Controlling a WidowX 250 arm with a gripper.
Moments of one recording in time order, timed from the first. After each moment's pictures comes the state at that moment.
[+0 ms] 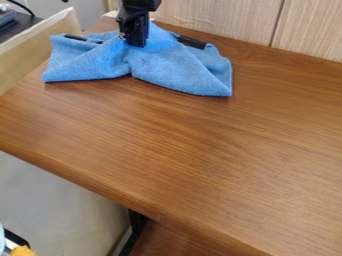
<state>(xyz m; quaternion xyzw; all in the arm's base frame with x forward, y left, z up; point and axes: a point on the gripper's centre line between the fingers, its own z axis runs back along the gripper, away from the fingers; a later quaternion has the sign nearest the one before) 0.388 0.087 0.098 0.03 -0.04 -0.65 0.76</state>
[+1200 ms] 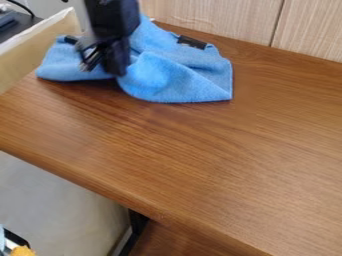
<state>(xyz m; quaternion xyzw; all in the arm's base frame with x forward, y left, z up) 0.268 0.055 0.126 0.03 -0.07 -0.70 0.71</state>
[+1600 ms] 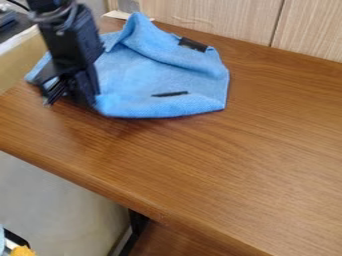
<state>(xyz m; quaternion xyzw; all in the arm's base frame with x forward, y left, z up) 0.229 0.067 0.111 0.00 -0.08 -0.69 0.72</state>
